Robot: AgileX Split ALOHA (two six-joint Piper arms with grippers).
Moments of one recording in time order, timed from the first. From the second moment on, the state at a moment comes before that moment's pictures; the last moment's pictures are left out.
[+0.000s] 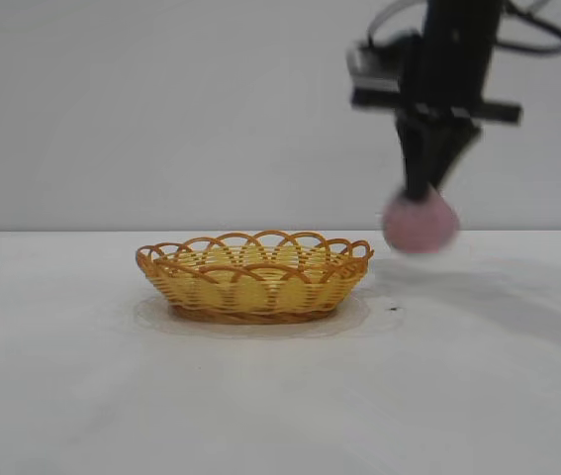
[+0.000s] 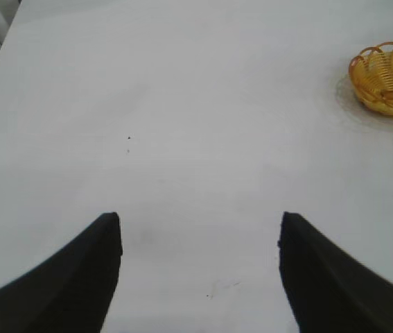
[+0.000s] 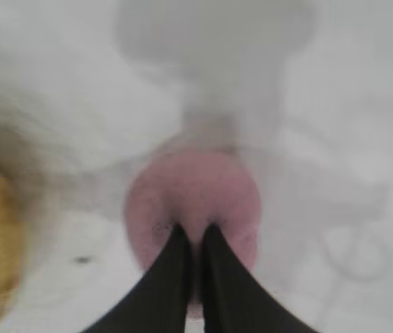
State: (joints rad) left arm -0.01 -0.02 -0.48 0.01 1.12 0.01; right arm 0.41 2.03 -1.73 0.21 1.07 -0.24
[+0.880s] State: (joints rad) left arm -0.01 -0.02 -0.48 0.01 1.12 0.01; right arm 0.58 2.12 -1.73 0.26 0.92 -0.19
